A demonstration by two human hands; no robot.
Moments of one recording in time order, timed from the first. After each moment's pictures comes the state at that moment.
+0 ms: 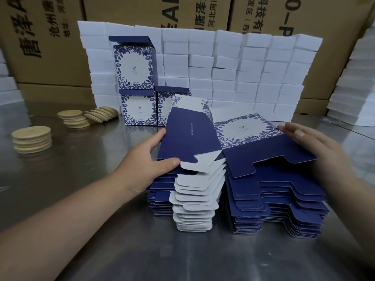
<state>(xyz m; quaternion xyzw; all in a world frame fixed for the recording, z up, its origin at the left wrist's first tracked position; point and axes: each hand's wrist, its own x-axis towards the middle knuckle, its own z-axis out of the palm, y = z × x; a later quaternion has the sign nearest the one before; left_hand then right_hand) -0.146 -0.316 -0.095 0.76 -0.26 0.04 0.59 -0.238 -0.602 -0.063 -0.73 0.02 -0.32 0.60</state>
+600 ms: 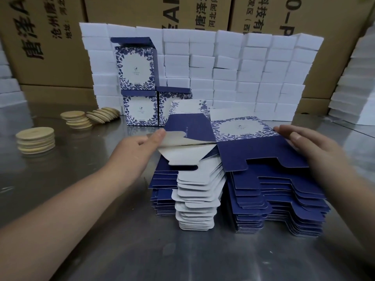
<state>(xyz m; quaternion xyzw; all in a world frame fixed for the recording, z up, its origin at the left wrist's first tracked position) -0.143 -0.308 -0.083 0.82 -0.17 0.15 0.53 -0.235 -0.604 -0.067 -0.76 -0.01 -0.32 0.56</state>
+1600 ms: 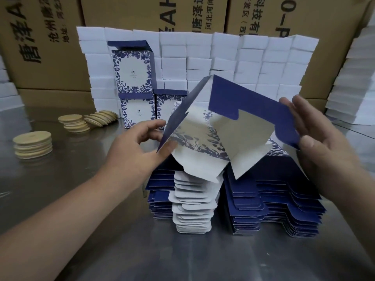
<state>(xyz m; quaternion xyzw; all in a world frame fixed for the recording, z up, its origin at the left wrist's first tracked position) -0.172 -0.318 -0.064 0.77 -0.25 0.21 0.55 -0.244 -0.597 -0.058 -0.73 -0.22 -0.29 0.58</state>
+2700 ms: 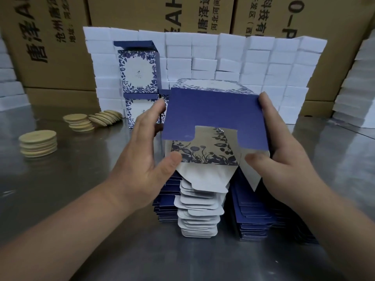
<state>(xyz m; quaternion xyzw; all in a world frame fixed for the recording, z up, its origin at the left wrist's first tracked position) -0.175 -0.314 -0.075 0.73 -0.40 0.30 0.46 -0.242 -0.525 -0.050 -0.82 -0.19 -0.31 0.45</state>
